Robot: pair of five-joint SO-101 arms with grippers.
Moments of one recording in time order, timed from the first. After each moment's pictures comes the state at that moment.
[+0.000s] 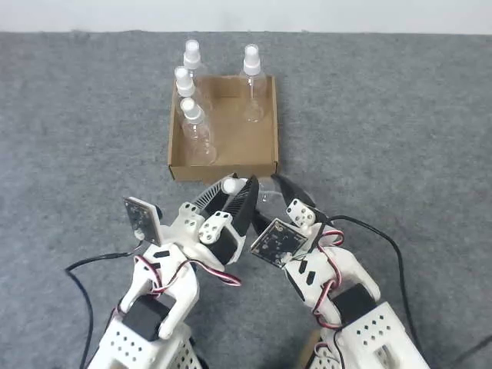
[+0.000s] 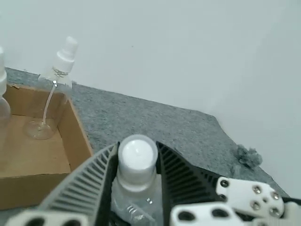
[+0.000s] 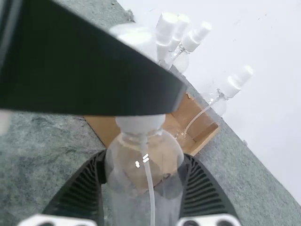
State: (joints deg) left arm 26.2 -103.5 96.7 26.6 33.0; right arm -34.5 -81.8 89.6 17.7 31.6
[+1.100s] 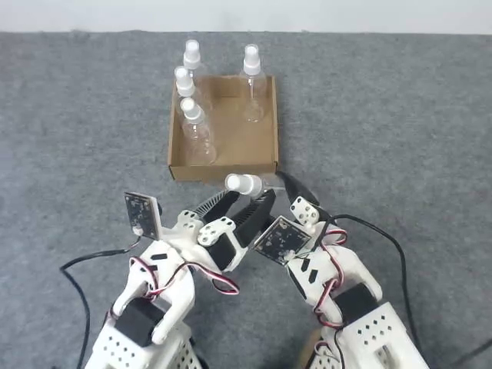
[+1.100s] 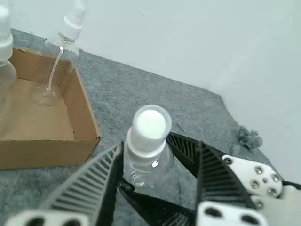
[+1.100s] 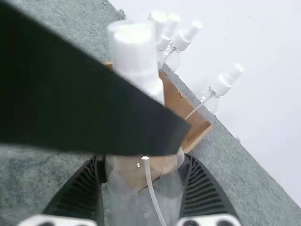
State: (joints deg) left arm 26.6 -103.5 90.3 40.2 36.6; right arm -32.9 -81.9 89.5 17.7 31.6
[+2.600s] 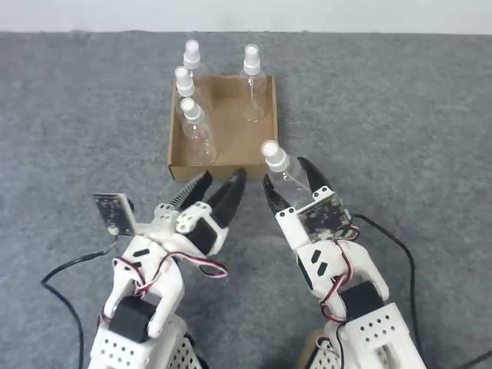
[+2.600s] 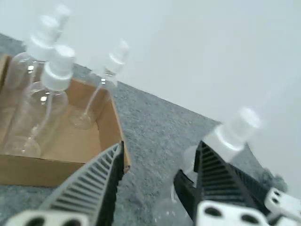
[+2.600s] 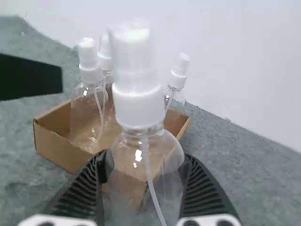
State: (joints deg) left arm 16.4 -103.5 89.6 38.6 38.9; right arm -26.6 -81.9 89.5 11.9 9.0
